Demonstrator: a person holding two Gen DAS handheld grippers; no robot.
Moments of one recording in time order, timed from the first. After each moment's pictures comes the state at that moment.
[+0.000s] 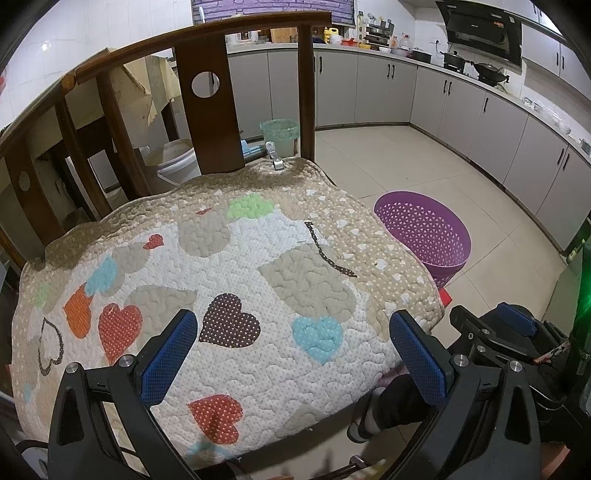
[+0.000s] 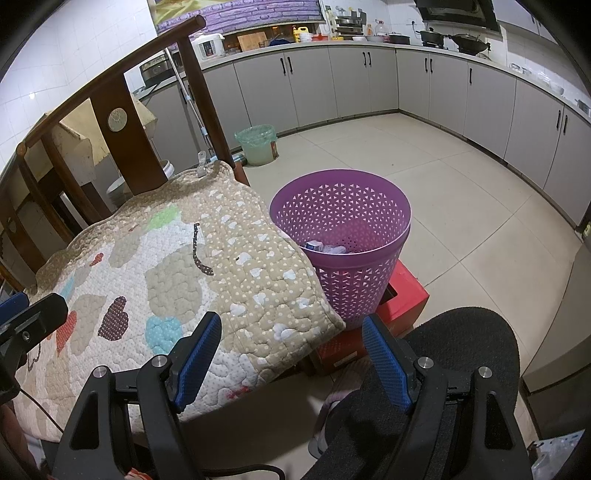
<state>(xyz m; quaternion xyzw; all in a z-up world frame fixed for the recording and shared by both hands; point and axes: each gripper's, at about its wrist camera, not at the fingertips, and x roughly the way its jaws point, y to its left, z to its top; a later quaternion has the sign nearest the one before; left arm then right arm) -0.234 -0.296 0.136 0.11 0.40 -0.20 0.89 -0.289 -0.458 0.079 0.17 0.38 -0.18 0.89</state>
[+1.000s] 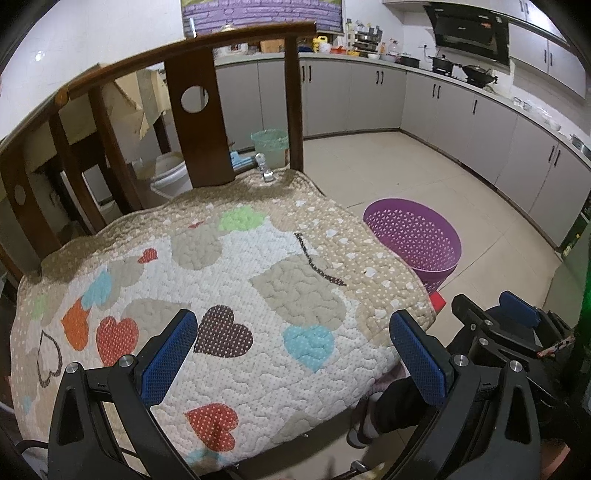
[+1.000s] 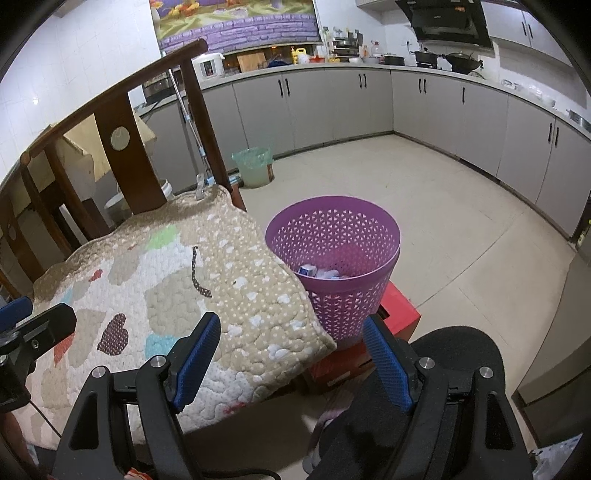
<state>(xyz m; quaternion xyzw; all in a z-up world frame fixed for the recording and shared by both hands) -0.238 -0.302 0.144 0.12 0.37 -0.23 0.89 -0.296 -0.458 0.090 0.16 0.34 -0.19 0.91</state>
